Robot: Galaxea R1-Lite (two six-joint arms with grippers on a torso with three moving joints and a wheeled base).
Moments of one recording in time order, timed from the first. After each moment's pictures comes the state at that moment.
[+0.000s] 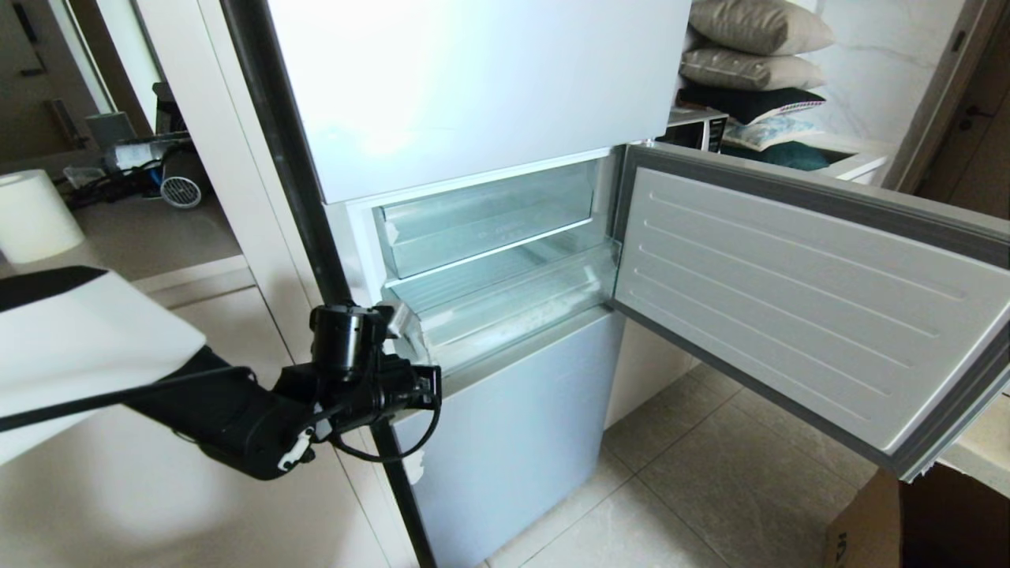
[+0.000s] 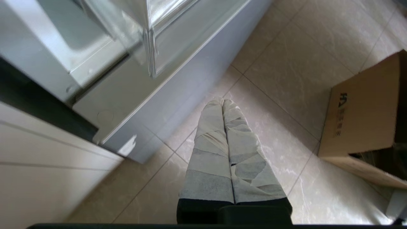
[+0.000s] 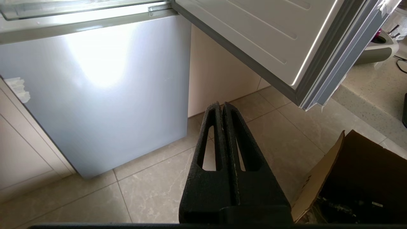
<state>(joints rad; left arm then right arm) -0.40 2.06 -0.89 -0.71 -0.01 -0.15 0.00 0.00 -0.03 0.07 0.03 -0.07</state>
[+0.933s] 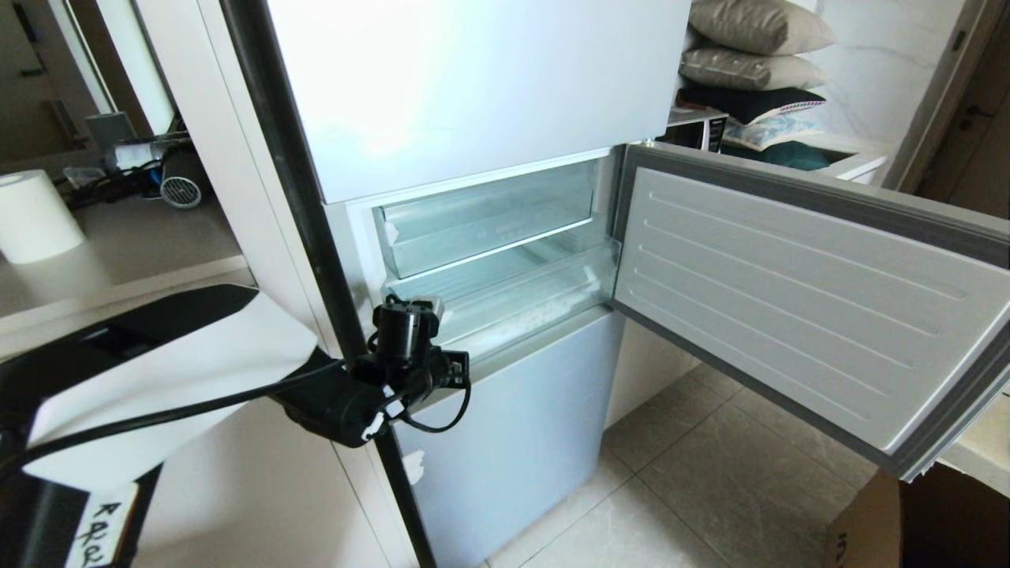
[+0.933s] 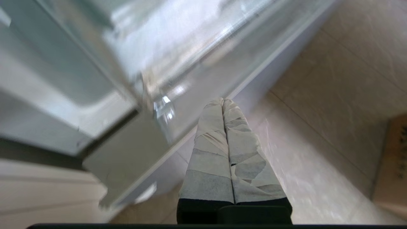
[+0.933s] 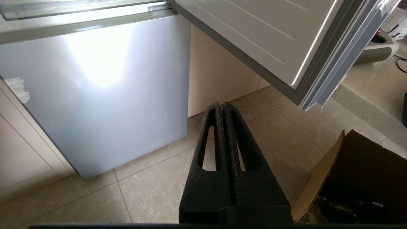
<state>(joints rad) -0.43 2.32 -1.20 -0.73 0.19 -0.11 0.00 0.00 -0.03 0.07 0.03 -0.07</state>
